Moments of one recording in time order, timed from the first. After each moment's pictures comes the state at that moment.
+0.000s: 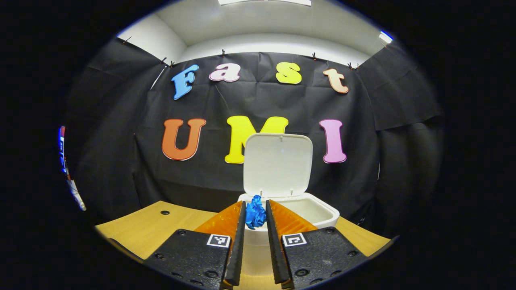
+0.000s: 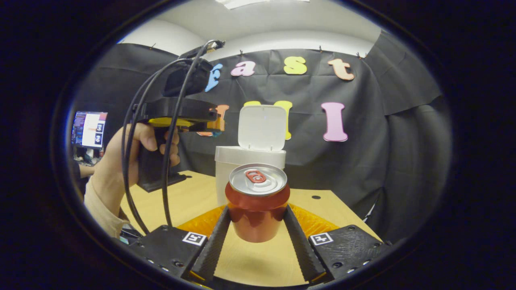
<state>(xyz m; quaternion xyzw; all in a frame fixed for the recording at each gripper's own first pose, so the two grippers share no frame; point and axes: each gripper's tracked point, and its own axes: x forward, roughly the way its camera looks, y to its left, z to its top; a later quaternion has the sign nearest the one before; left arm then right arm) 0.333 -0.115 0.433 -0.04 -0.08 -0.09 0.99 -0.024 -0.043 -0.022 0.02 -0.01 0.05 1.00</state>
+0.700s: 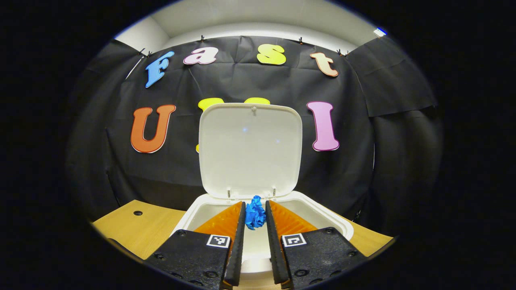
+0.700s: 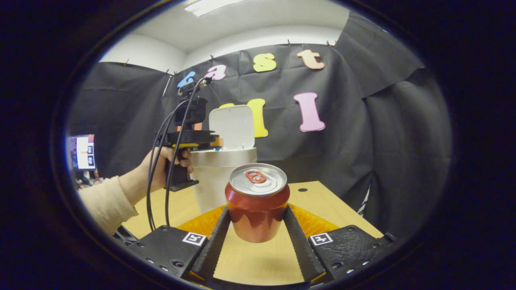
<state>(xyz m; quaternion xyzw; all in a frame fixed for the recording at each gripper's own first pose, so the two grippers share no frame) 0.430 -0.170 0.410 -0.01 -0.05 -0.12 0.99 -0.027 -0.103 -0.041 0.12 0.01 0.02 0.99</state>
